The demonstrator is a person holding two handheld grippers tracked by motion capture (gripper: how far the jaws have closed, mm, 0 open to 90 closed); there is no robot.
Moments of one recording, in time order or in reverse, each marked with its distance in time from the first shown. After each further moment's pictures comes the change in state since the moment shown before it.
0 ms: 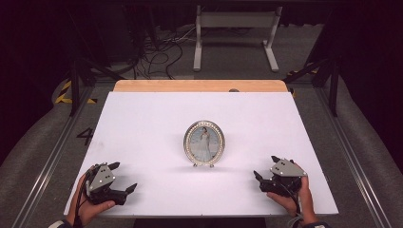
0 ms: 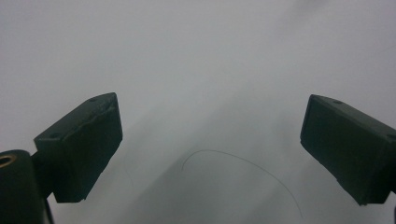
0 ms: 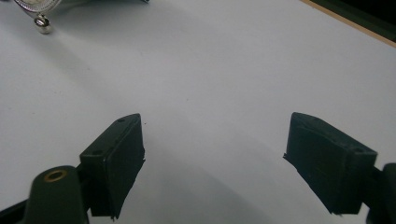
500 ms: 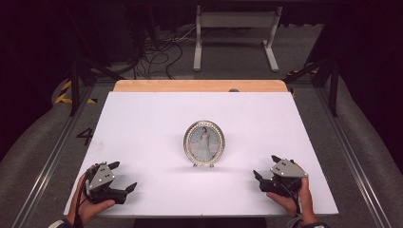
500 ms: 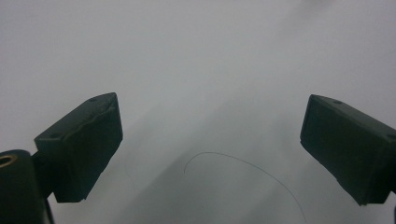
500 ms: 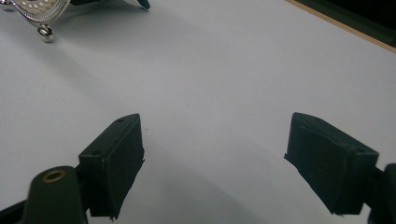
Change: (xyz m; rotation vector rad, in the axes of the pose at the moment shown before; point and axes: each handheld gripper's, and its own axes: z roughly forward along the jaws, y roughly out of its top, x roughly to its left) left arm 0.001 0.001 0.001 -0.007 0.000 -0.011; right arm 0.000 0.000 -0.001 -0.023 -0.005 0.009
